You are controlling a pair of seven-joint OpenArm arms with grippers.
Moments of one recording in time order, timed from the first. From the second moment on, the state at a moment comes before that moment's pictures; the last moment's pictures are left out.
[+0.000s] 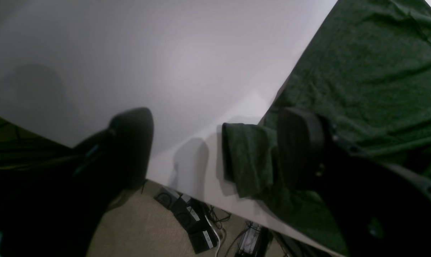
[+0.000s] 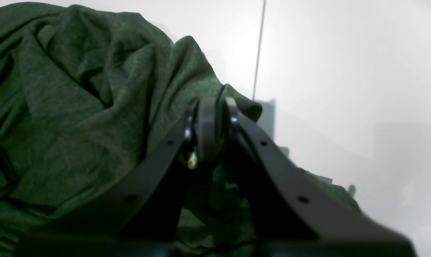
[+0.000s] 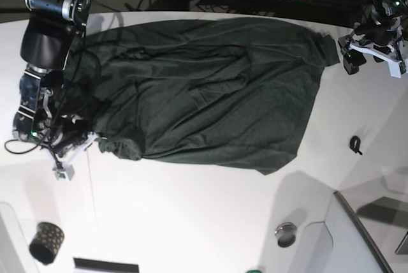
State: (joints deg) left arm 24.6 -7.6 -43.3 97.8 -24.6 -19.4 40.6; right arm 16.0 2.6 22.3 63.5 1.9 24.7 -52.6
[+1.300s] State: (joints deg) left arm 24.6 -7.6 -43.3 97.8 -24.6 -19.4 40.6; right arm 19.5 2.4 23.8 67.2 2.0 25.0 -58.5
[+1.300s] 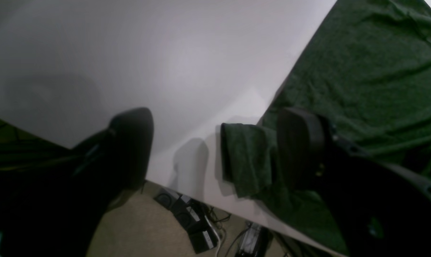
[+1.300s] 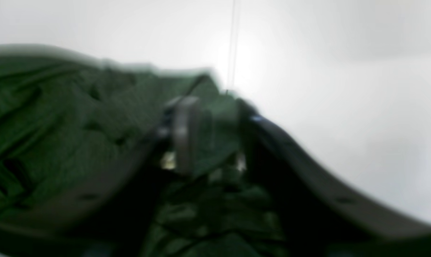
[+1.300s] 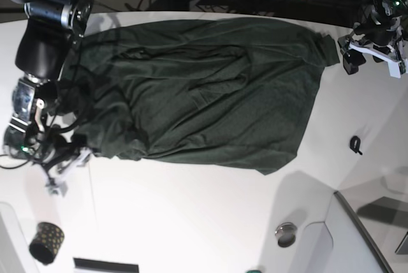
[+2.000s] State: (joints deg) left arm 25.4 -7.6 -43.4 97.7 -24.6 -19.4 40.6; right arm 22.4 3.7 32.5 55.7 1.9 18.4 -50.2
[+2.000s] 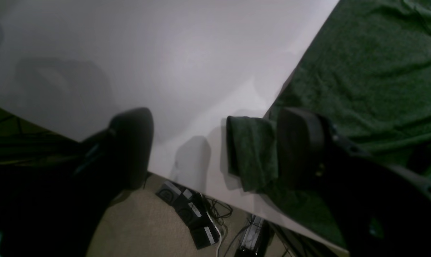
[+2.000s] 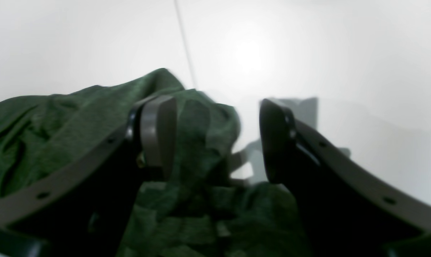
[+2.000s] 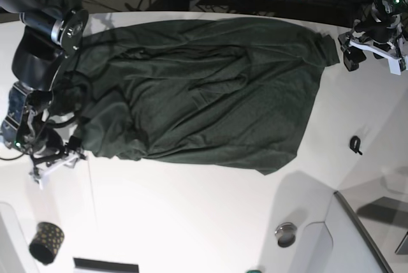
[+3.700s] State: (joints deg) left arm 25.4 -7.6 -43.5 97.6 -24.7 -19.4 40.6; right arm 19.3 3.5 32.1 63.0 7.4 18.2 -50.7
